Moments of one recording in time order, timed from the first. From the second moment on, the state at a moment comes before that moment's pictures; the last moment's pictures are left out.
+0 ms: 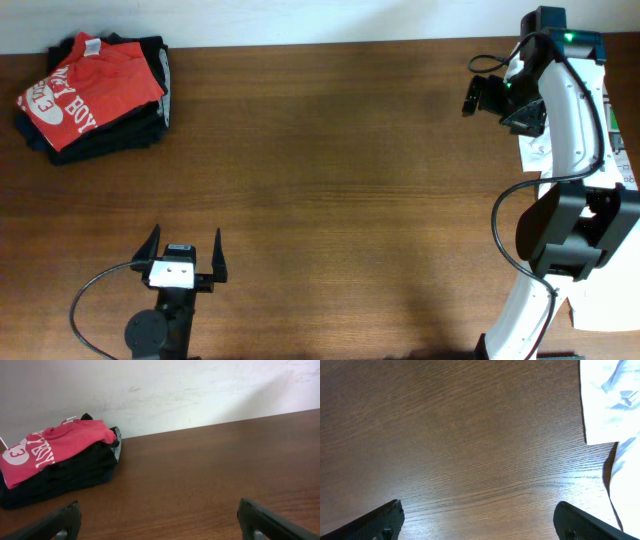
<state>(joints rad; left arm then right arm) 0.10 0.01 0.01 -0.06 0.15 0.13 -0.16 2.14 2.12 -1.37 -0.10 0.22</state>
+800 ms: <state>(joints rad) 0.10 0.01 0.01 -0.06 0.14 0.13 -0.03 0.25 0.14 0.05 -0.03 0.22</state>
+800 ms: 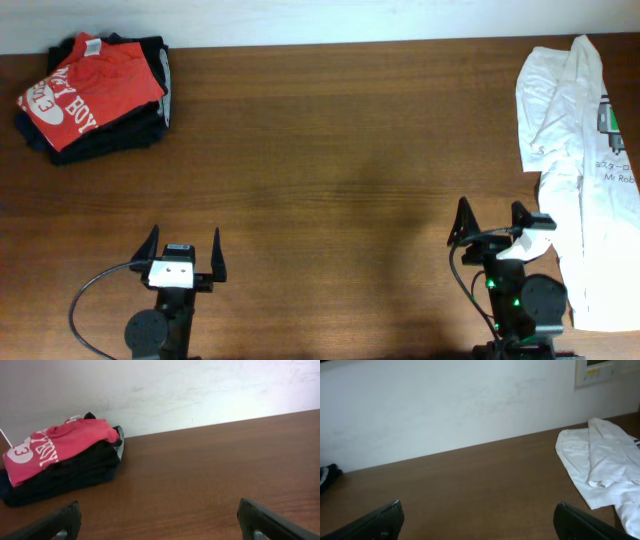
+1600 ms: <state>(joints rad) 0.10 0.01 0.01 -0.06 0.14 0.13 -0.03 0.01 0.01 -0.07 -0.03 0.09</state>
